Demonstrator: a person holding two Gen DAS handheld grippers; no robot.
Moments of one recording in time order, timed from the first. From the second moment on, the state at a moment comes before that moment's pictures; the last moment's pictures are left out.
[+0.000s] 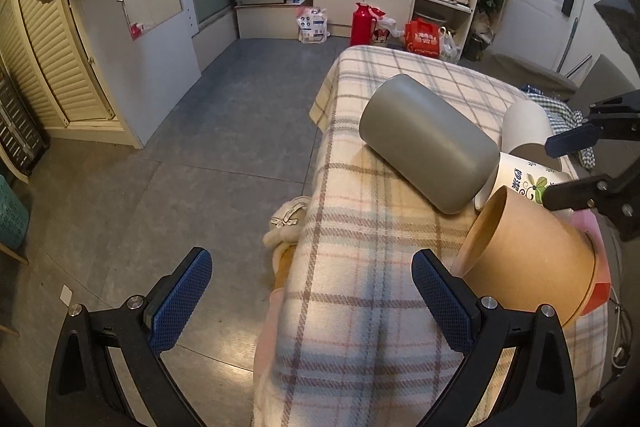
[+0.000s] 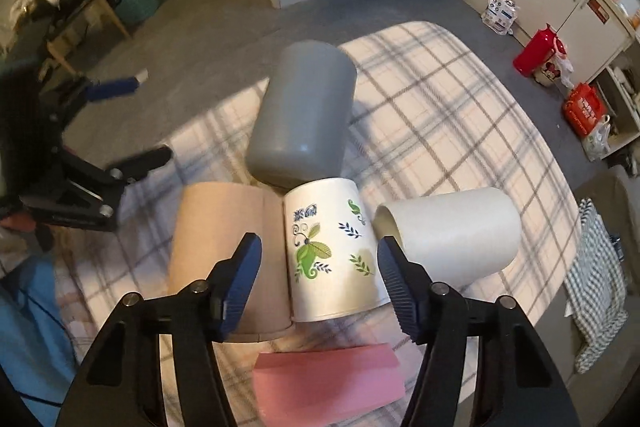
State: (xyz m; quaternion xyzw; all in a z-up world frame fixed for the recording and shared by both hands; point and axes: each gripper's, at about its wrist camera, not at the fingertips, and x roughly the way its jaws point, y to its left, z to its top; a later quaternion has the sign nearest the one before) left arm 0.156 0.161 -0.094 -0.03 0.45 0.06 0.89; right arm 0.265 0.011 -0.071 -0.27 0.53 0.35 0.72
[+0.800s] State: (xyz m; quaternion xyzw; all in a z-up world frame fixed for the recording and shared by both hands) left arm 0.145 0.170 -0.083 -0.04 0.43 0.07 0.90; right arm 0.254 0.039 -0.089 -0.34 0.55 0.30 0.71
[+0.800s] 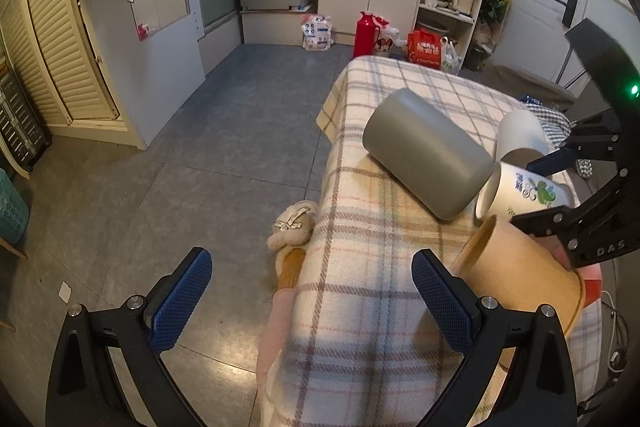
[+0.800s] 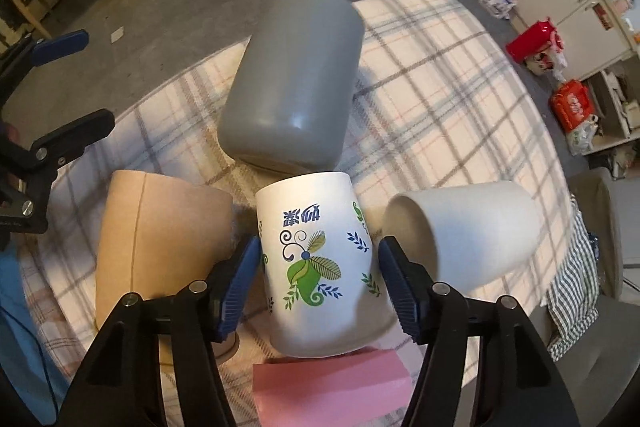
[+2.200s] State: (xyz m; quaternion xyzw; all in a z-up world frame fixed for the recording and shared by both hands) left arm 0.051 0.105 -0.033 0.00 0.39 0.01 0.92; right arm 0.075 -0.045 -0.103 -0.01 0.58 0.10 0.81
